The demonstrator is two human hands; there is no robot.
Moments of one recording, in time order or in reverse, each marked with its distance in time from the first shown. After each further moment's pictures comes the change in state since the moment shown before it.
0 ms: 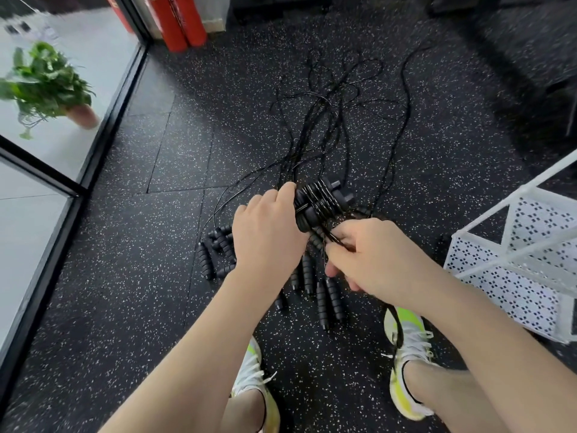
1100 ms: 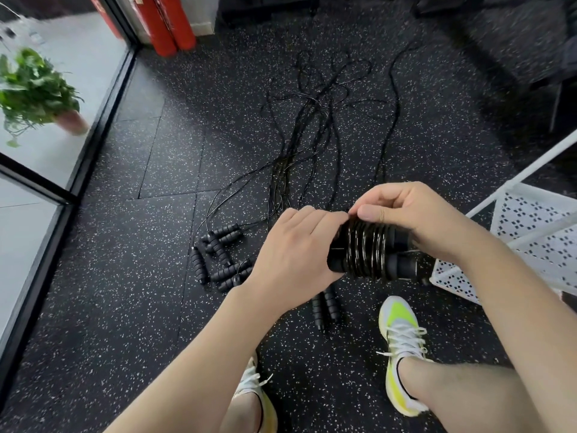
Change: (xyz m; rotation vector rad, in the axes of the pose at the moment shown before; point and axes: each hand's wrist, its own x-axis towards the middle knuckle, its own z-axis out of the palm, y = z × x) left_hand -0.020 0.026 0.005 -0.333 0.038 0.545; right_hand 0.025 0.055 -0.060 0.557 -0.030 -0.160
